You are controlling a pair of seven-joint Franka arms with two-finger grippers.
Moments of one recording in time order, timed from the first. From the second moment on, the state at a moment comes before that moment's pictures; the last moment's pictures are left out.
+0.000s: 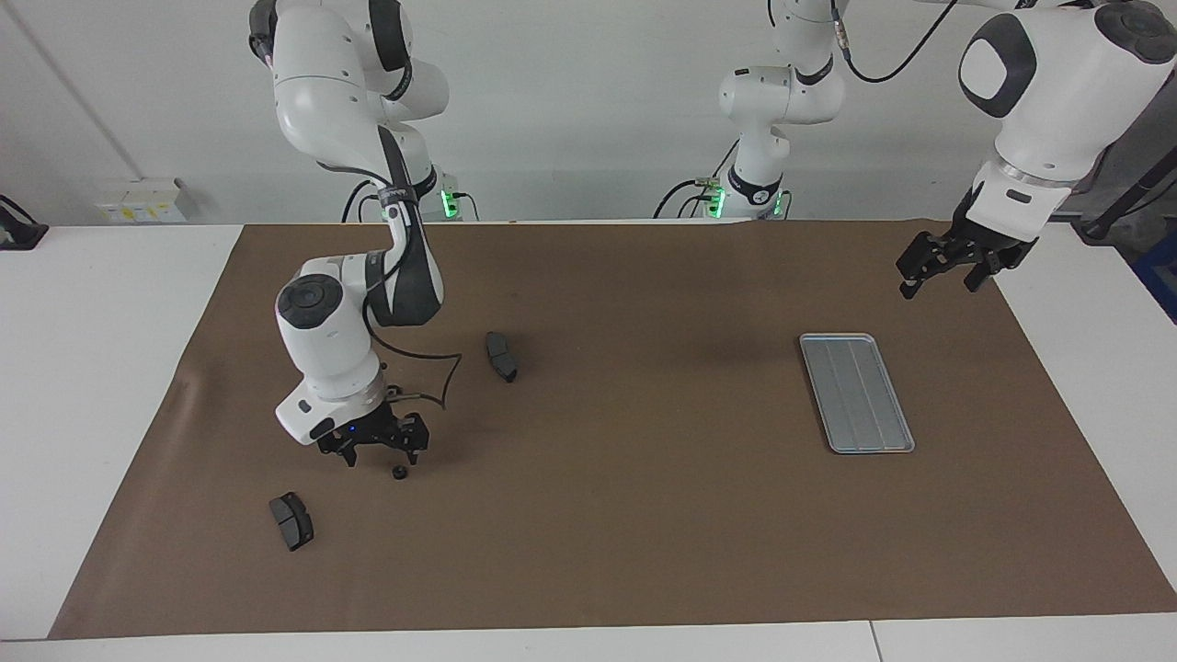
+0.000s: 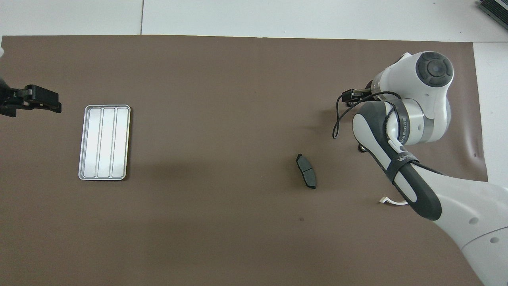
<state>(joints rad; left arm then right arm) -0.14 0.09 0.13 -1.54 -0.01 1.67 -0.04 0.14 0.54 -0.05 -1.64 -0.01 2.33 0.12</state>
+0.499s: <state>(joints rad) -0.14 0.09 0.13 -1.54 -0.01 1.67 -0.04 0.16 0.59 -0.05 -1.61 0.00 2.33 0.13</state>
